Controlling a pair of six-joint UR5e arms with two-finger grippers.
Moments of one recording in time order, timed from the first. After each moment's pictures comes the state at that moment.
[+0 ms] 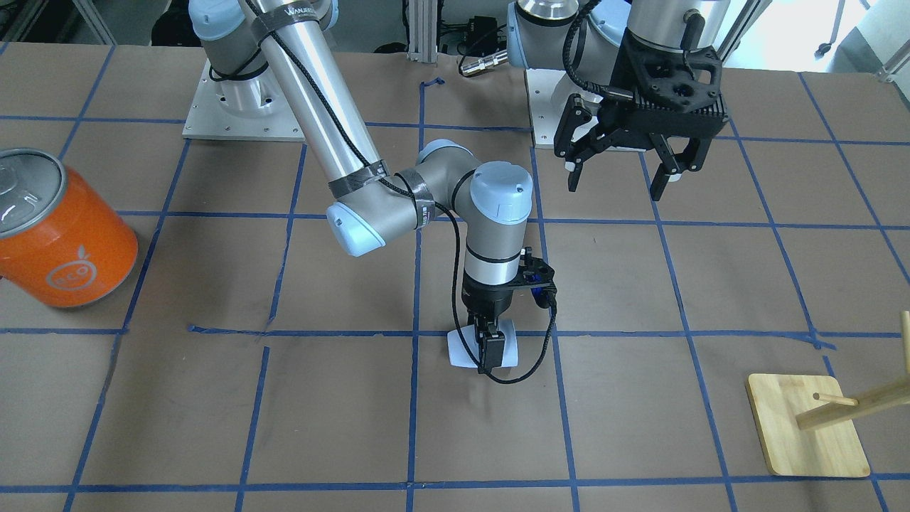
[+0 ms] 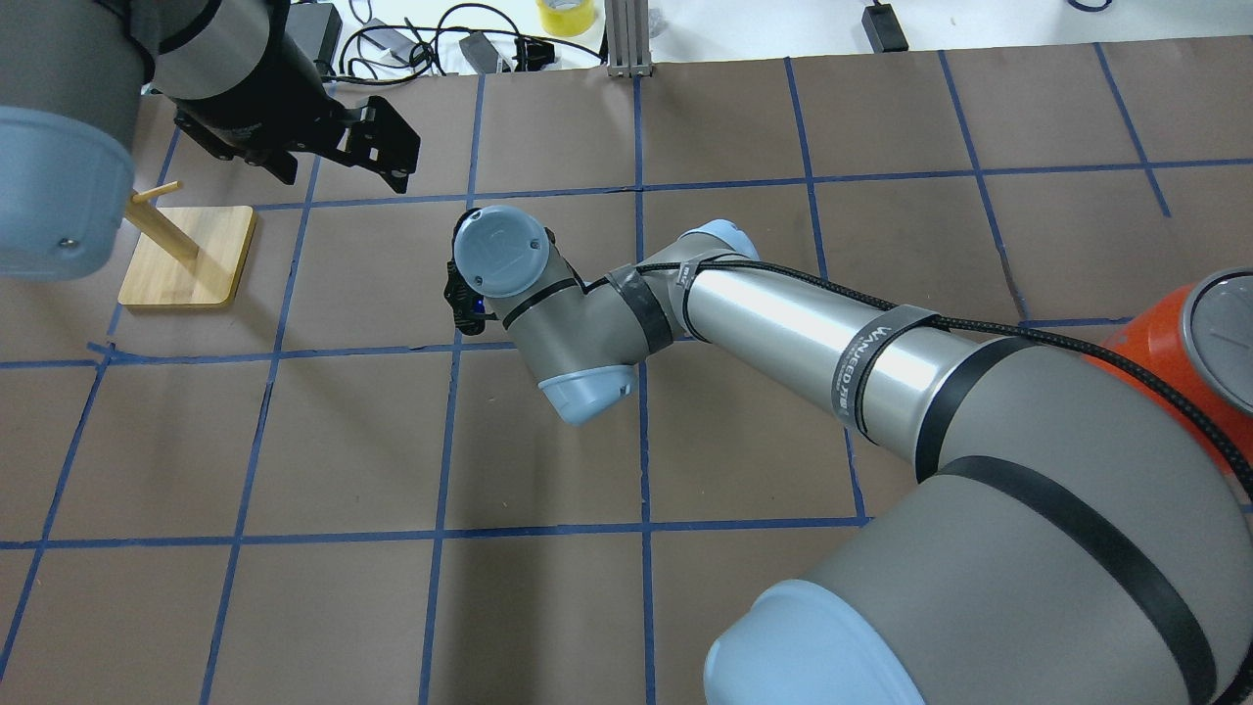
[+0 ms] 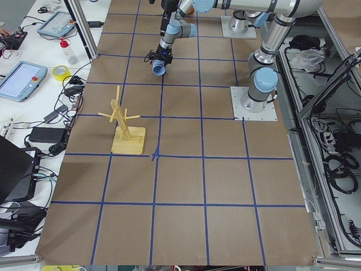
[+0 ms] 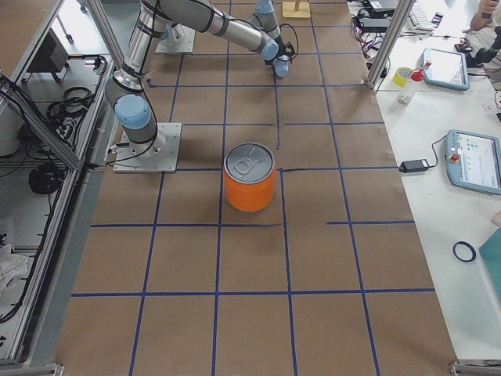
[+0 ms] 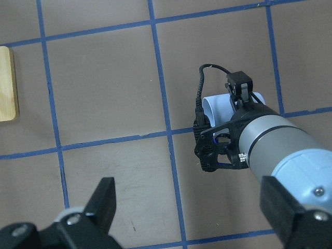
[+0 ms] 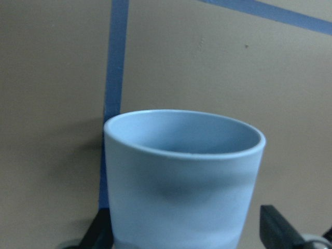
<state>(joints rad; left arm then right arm) -1.62 -1.52 -1.60 -1.35 1.58 0.09 2.14 -0.88 1.53 -2.54 -1.78 -1.16</state>
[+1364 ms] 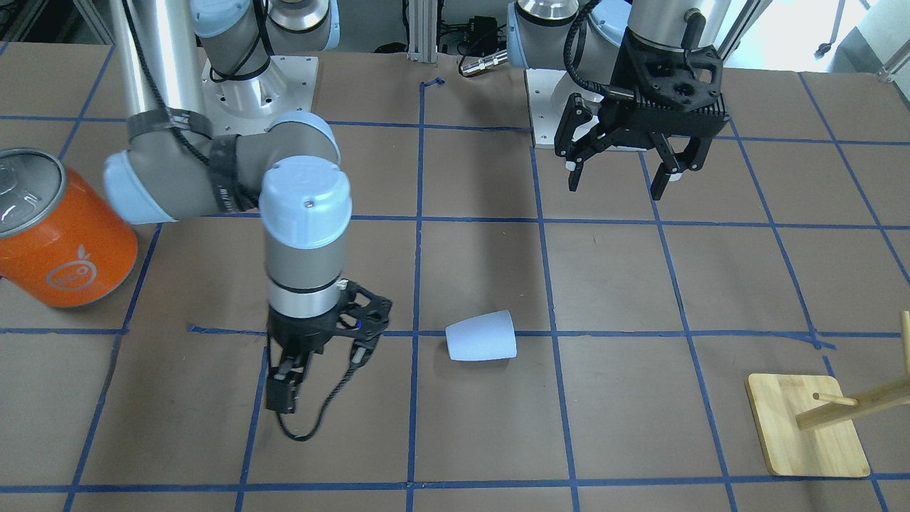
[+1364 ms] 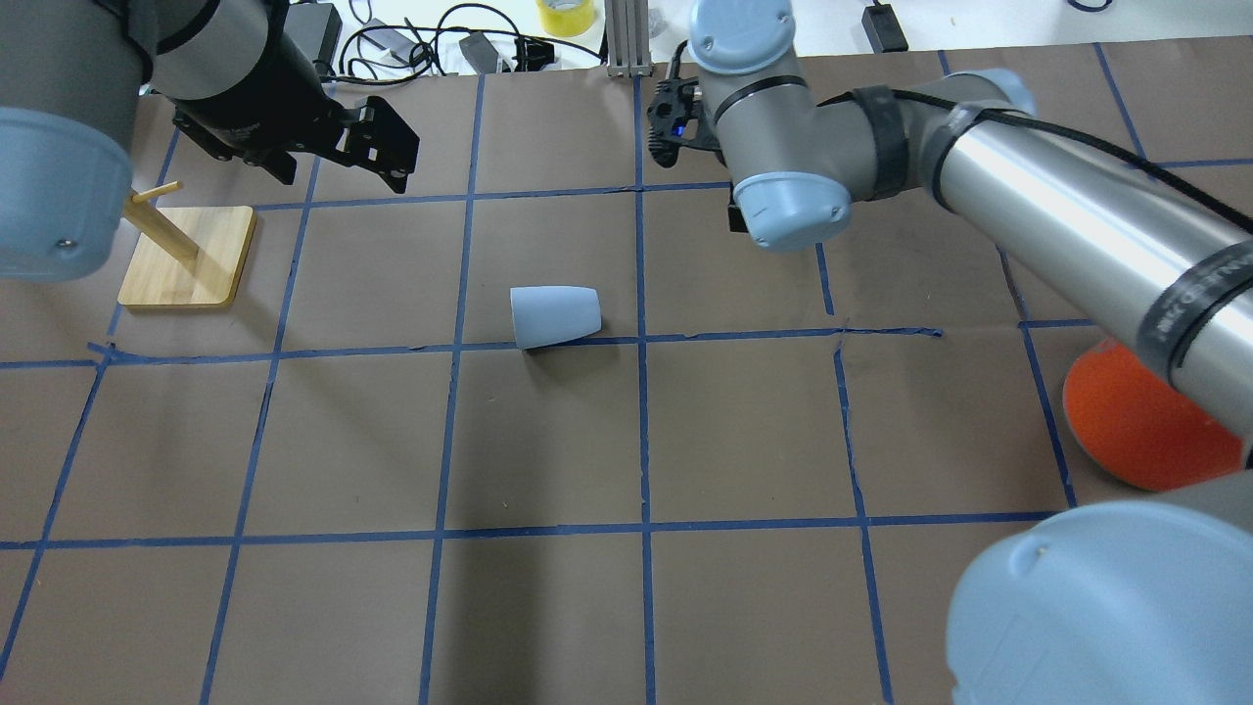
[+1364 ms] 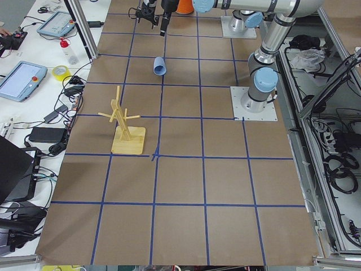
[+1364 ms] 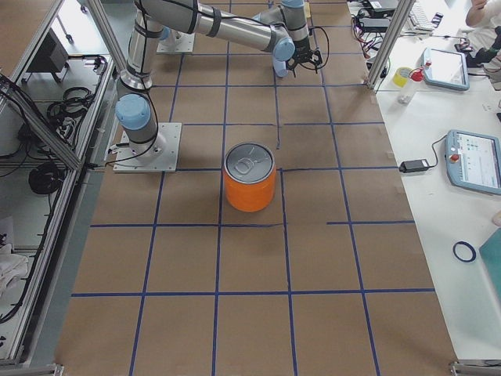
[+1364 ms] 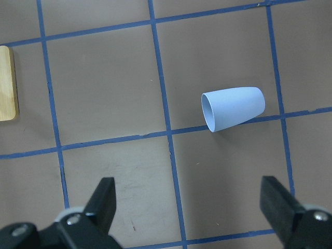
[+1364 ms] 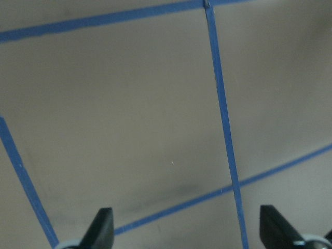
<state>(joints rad) -1.62 -1.52 -1.60 -1.35 1.58 0.09 1.75 -1.11 1.53 -2.23 -1.79 -1.11</state>
